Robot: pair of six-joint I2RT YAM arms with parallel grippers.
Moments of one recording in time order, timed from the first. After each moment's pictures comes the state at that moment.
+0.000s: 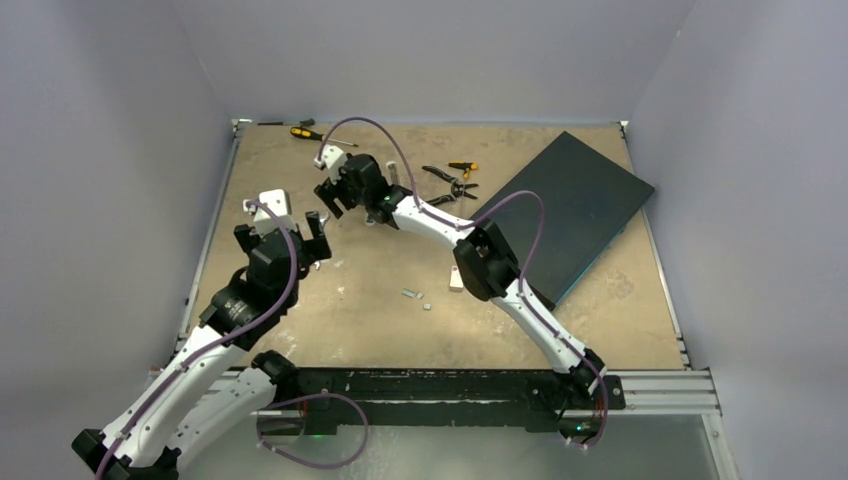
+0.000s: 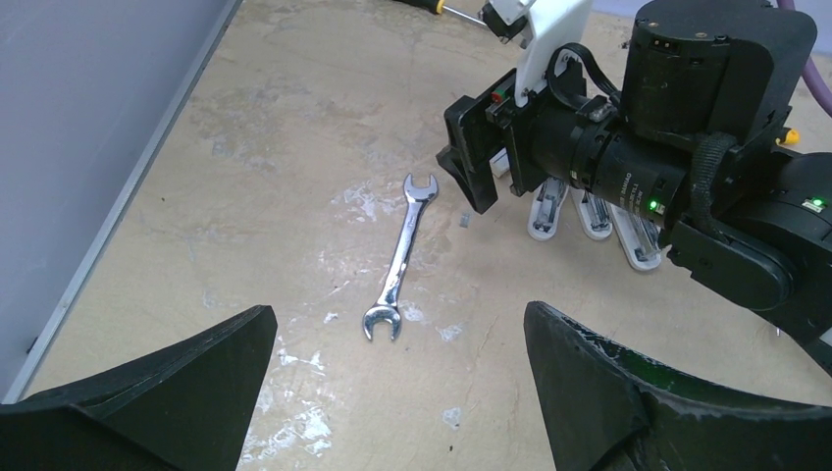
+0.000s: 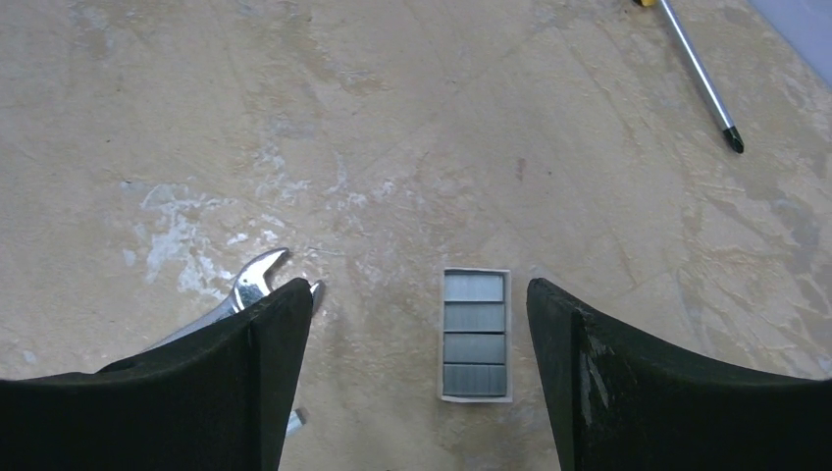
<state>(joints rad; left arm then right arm) -0.58 0.67 0.76 -0.49 -0.73 -0.36 0.83 2.71 2.40 -0.09 -0.07 -0.14</state>
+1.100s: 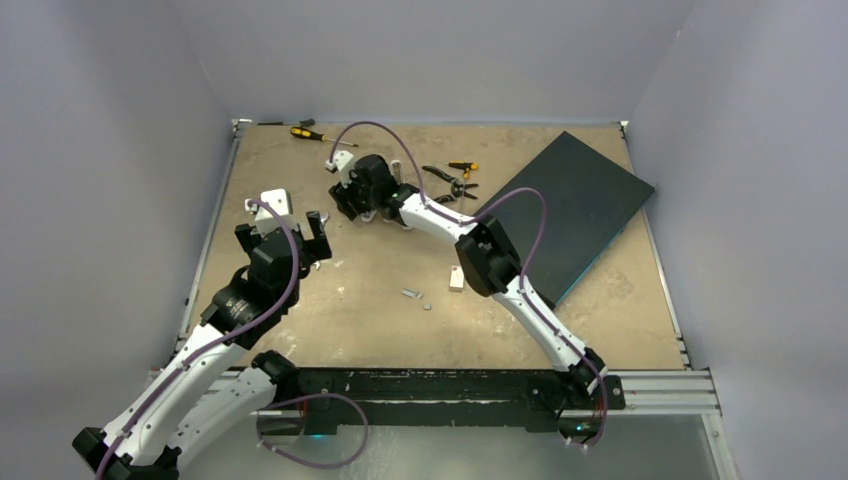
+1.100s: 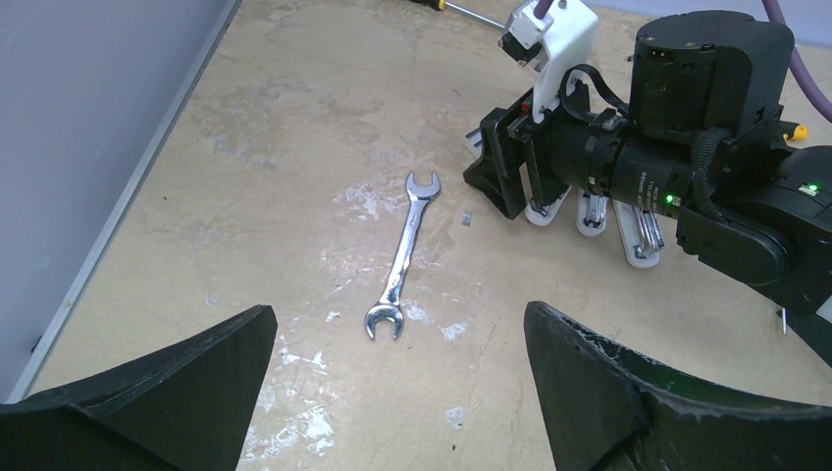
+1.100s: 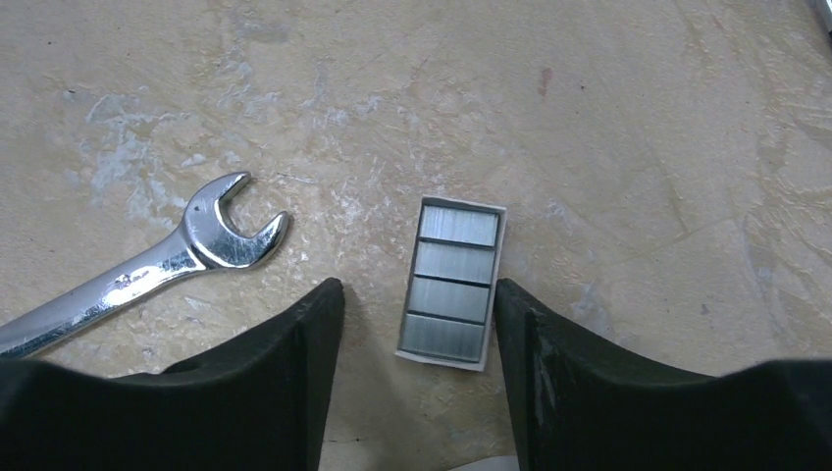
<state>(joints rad) -0.58 0.68 0.76 -0.49 -0.73 -0.36 0.79 2.74 2.40 -0.17 -0.18 -0.13</state>
